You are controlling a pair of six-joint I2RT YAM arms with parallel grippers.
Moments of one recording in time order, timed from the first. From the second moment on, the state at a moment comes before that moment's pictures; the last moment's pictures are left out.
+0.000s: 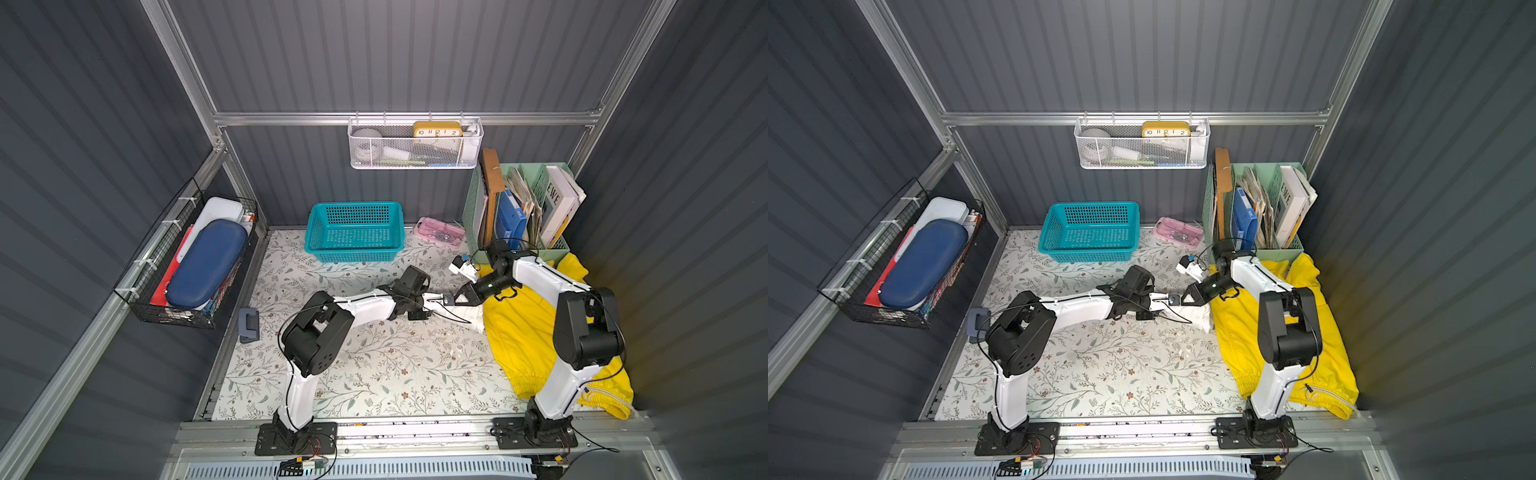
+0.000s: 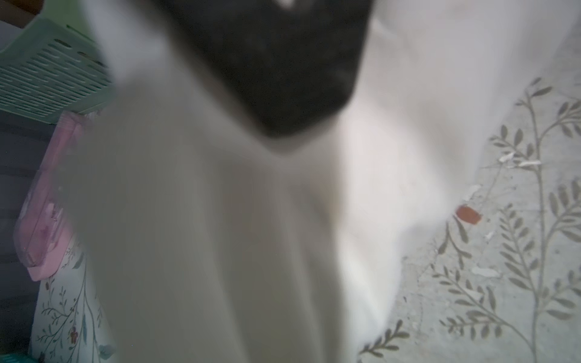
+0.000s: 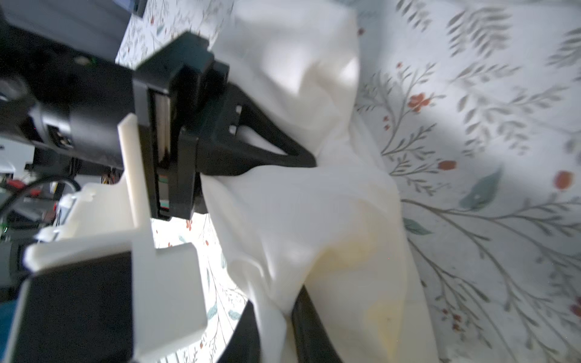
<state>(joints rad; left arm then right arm) -0.78 2.01 1.30 -0.12 0.24 0.93 0.11 1.79 1.29 -0.88 -0.78 -0.49</state>
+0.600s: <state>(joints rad) -0.65 1.89 1.40 -0.24 0.15 0.92 0.07 1.42 1.08 -0.44 -0.66 -0.29</state>
